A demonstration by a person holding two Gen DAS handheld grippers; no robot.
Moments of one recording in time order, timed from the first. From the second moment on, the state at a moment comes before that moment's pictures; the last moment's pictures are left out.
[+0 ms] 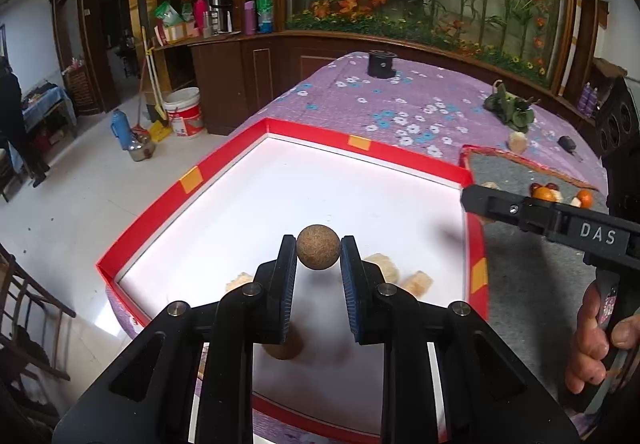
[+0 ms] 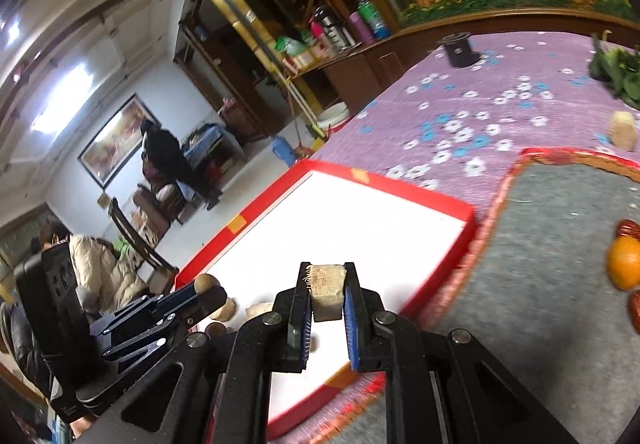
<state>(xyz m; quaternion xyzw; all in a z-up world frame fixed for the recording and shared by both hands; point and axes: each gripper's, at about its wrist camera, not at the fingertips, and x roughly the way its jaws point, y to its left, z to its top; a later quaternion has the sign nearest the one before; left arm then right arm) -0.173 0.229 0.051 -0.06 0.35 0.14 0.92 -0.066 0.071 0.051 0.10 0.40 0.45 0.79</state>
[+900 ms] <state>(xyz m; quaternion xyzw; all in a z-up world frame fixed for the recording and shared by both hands) -0.175 0.209 0.055 -0.03 0.36 0.17 0.92 -0.055 0.069 0.040 0.10 0.41 0.46 0.78</state>
